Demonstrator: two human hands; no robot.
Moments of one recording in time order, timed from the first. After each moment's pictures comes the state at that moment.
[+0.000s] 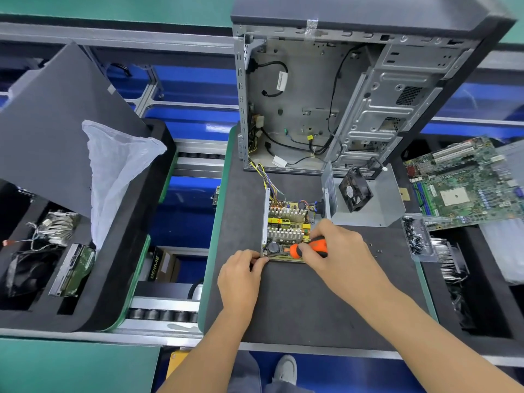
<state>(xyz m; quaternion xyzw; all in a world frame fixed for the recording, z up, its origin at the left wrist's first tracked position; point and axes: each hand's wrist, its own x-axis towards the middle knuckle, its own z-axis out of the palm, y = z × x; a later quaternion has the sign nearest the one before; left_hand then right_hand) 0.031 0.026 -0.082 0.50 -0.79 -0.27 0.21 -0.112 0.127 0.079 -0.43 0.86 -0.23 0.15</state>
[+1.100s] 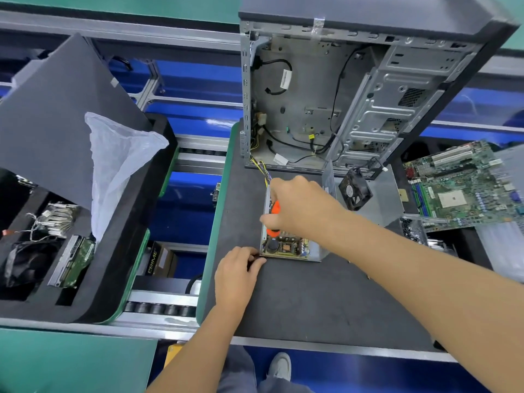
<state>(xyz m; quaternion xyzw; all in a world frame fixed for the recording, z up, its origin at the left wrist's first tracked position) 0.044 0.019 -0.090 0.46 -0.82 -0.28 0.18 -0.117 0.032 0.114 -0.58 0.80 -0.01 0.16</state>
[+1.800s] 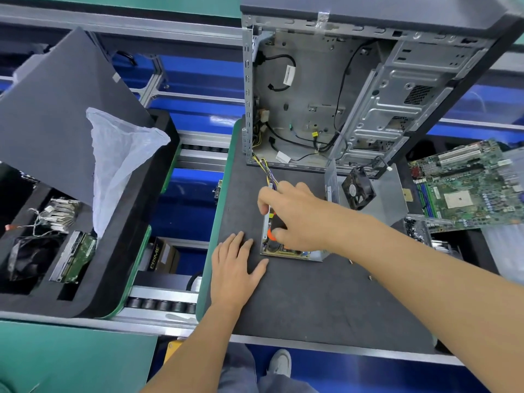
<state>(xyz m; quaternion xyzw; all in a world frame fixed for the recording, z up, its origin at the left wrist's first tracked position) 0.048 0.015 -0.099 0.44 -0.87 -0.18 0.14 -0.120 0.048 0.119 -0.63 0.73 0.00 0.26</state>
